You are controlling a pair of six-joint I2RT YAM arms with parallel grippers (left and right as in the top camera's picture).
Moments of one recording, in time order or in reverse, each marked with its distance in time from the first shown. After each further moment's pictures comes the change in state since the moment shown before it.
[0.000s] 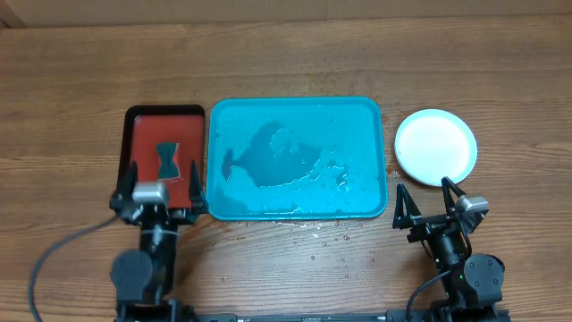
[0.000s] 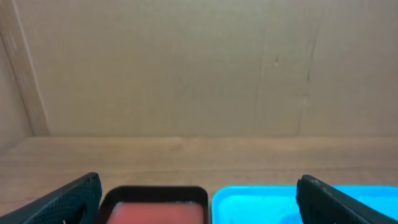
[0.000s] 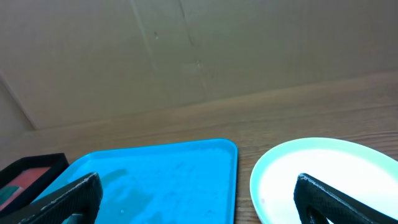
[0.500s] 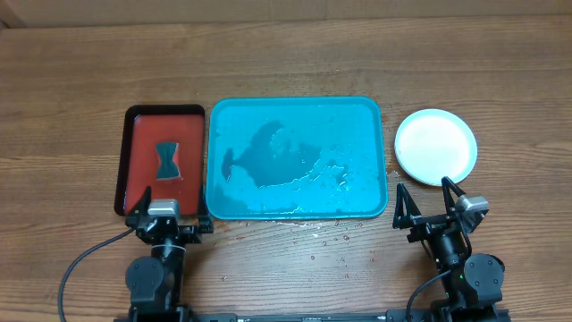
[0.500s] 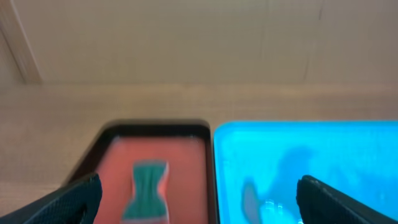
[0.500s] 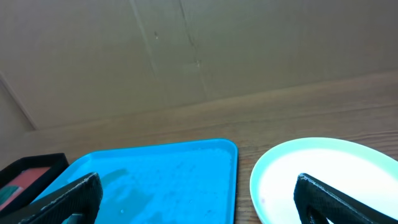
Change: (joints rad) left arm 0.053 -0.232 -0.173 -0.229 0.054 0.002; right arm 0.000 0.000 0.000 0.000 0.000 0.000
